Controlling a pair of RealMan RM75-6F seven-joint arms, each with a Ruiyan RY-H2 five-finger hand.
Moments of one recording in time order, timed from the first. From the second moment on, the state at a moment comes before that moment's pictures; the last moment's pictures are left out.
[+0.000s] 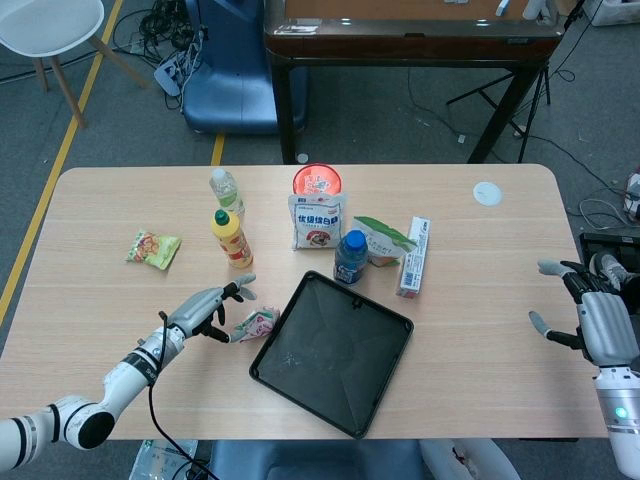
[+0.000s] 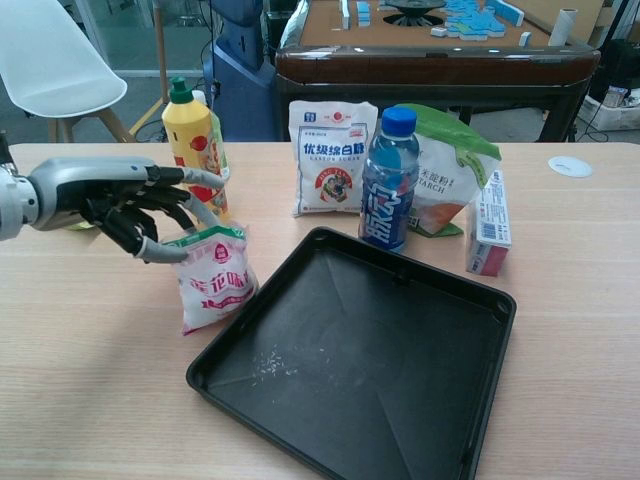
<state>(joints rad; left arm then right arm) -0.70 -1.30 -0.20 -1.65 1.18 0.68 -0.34 0.15 -1.08 0.14 -1.63 -1.44 1.42 0.27</state>
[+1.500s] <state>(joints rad) -0.17 -1.22 -0.02 -1.61 1.36 1.55 0.02 0.24 -1.08 0.09 -1.66 -1.52 1.30 0.22</state>
